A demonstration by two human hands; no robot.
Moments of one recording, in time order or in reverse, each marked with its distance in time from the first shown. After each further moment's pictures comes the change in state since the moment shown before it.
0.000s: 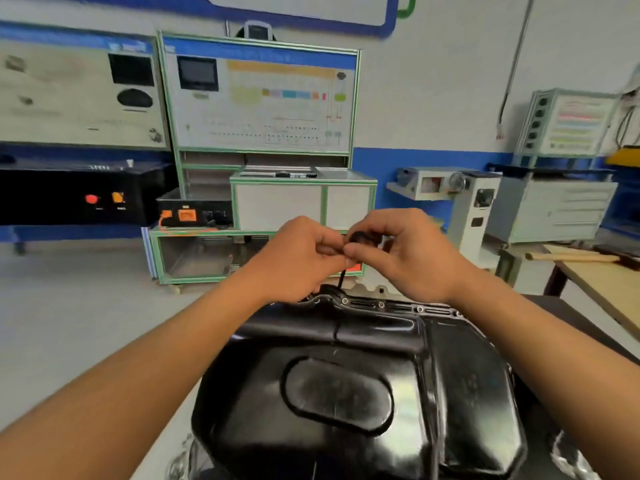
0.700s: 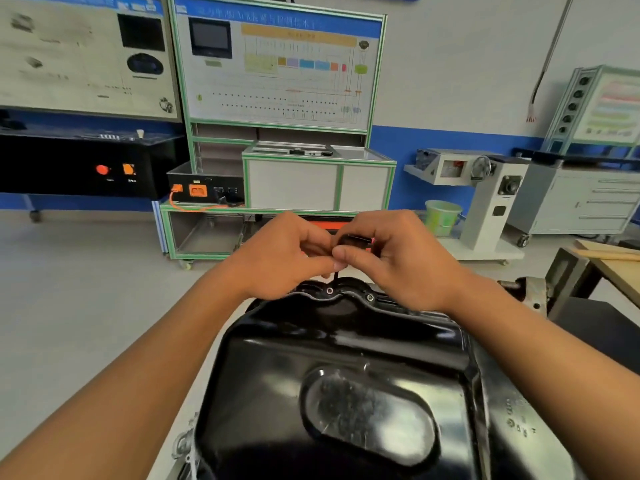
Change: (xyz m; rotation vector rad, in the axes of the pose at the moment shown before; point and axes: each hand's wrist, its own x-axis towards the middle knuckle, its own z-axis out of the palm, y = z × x) left_hand 0.001 -0.053 -0.025 0.013 -0.065 0.010; right_hand 0.025 0.021 0.048 0.028 -0.114 -0.104
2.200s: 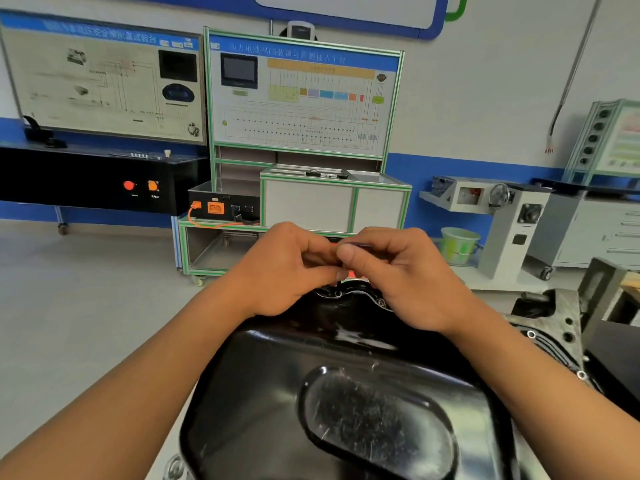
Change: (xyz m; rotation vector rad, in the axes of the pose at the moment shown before) left_hand -0.022 -0.016 0.017 0.008 0.161 0.016; right_hand -0.015 0.009 0.037 0.431 0.103 0.075
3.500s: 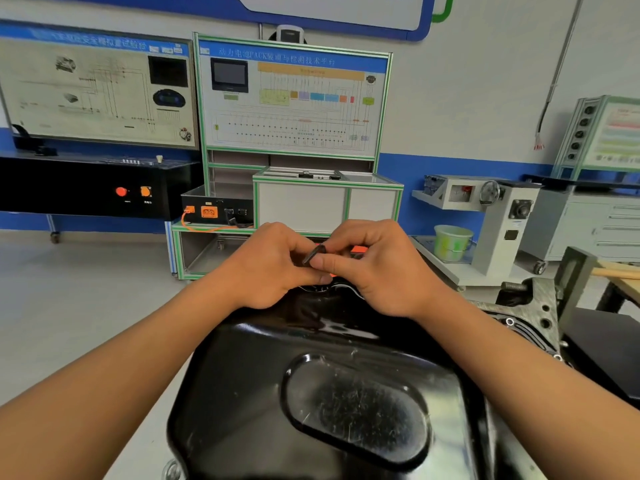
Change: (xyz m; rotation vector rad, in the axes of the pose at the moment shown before) left_hand 0.008 -0.001 0.000 0.128 -0.030 -0.025; right_hand 0.006 0.008 0.004 0.011 0.061 -0.001
